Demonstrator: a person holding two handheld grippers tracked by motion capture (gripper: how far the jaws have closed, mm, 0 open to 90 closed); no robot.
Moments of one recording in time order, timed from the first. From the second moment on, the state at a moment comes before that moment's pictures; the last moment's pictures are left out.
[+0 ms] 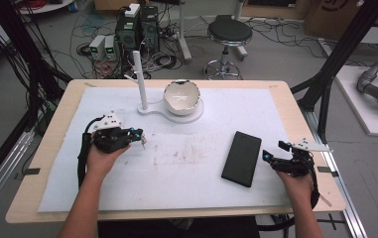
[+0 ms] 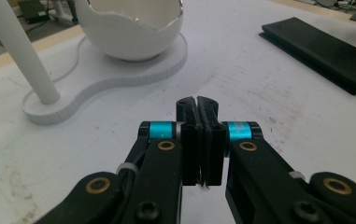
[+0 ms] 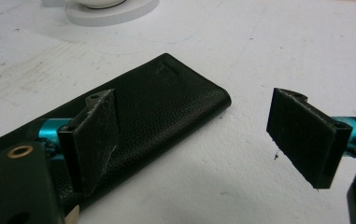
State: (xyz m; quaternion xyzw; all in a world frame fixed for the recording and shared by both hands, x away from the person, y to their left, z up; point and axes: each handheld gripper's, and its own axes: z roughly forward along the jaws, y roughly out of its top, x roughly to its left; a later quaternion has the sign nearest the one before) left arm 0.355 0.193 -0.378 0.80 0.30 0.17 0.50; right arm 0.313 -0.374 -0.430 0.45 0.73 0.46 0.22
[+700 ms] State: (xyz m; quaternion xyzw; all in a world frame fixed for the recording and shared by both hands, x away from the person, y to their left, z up) left arm 0.407 0.197 -0.271 0.77 0.30 0.22 0.52; right arm 0.313 -0.375 -0.431 0.46 0.73 0.46 0.22
